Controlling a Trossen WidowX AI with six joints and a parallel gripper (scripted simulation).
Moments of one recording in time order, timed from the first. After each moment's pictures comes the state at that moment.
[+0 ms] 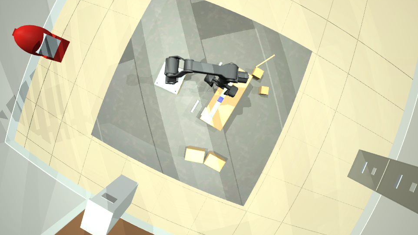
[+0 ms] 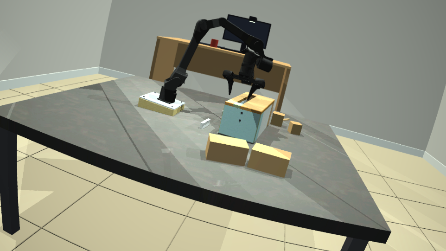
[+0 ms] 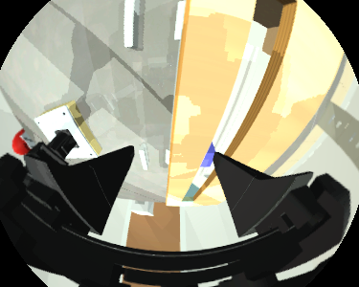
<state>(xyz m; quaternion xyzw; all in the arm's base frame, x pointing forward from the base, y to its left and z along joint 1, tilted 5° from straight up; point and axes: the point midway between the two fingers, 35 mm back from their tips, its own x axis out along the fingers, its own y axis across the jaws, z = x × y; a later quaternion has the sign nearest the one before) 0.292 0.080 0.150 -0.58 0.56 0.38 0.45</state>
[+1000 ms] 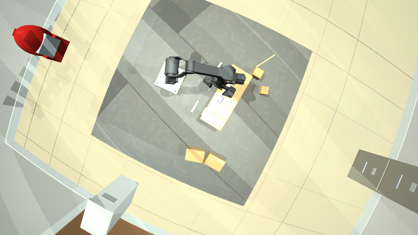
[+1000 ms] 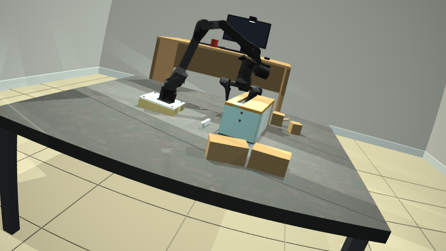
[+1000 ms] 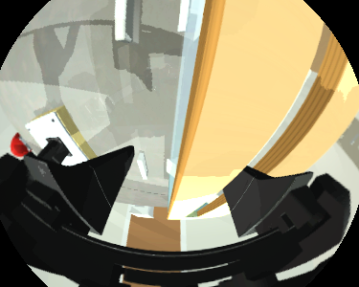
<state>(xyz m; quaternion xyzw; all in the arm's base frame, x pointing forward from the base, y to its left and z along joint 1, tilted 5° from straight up) 0.290 0.077 0.115 -0.58 0.56 0.38 0.45</state>
